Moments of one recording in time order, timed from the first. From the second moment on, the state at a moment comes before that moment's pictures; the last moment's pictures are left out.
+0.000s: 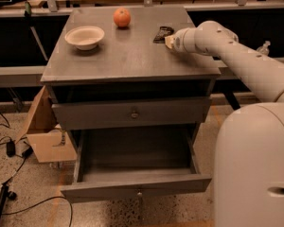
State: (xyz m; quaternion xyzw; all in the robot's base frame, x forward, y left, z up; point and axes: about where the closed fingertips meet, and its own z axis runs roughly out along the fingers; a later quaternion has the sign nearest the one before) arm 0.888 -0.131 0.837 -0.16 0.83 0.13 0.53
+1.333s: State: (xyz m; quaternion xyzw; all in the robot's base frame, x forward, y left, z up) arm 0.737 -0.146 0.882 -0.21 0.87 0.11 0.43
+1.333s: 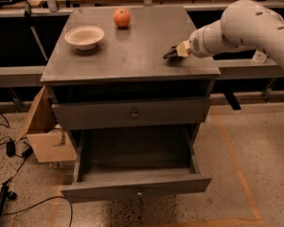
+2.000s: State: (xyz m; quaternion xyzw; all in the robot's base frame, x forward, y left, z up) arm 0.659 -0.140 0.876 -0.18 0.90 0.14 0.36
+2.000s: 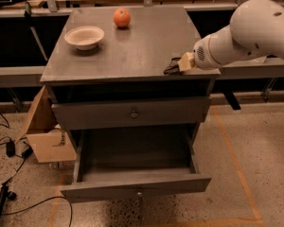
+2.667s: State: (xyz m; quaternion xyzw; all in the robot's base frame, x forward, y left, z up) arm 0.548 -0.112 0.883 -0.09 0.94 0.18 0.28
